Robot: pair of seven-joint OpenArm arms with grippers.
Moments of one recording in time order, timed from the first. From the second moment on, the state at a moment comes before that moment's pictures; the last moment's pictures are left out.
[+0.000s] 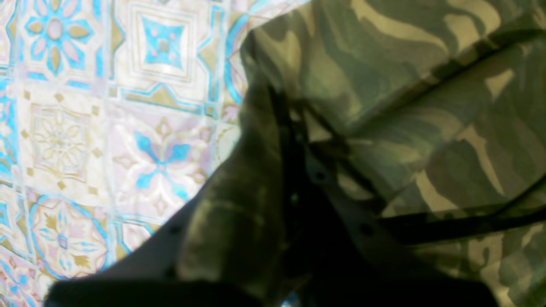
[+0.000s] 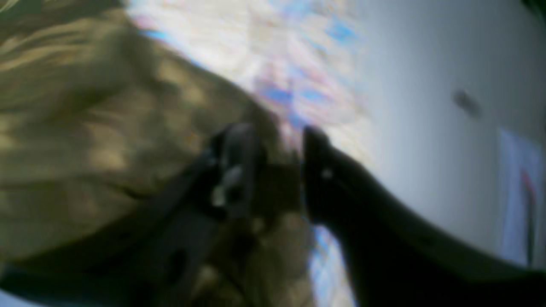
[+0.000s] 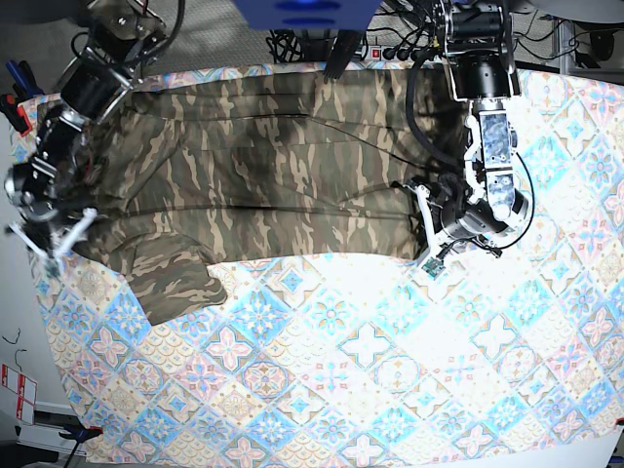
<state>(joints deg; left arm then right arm) -3.3 -5.4 -9.9 86.9 4.9 -42.6 55.4 9.0 10.6 40.8 75.3 -25.2 42.8 -27.7</state>
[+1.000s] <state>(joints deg) -3.3 -5.3 -9.9 86.9 5.0 -42.6 55.5 30.4 16.8 38.0 22.6 -41.0 42.4 -1.7</state>
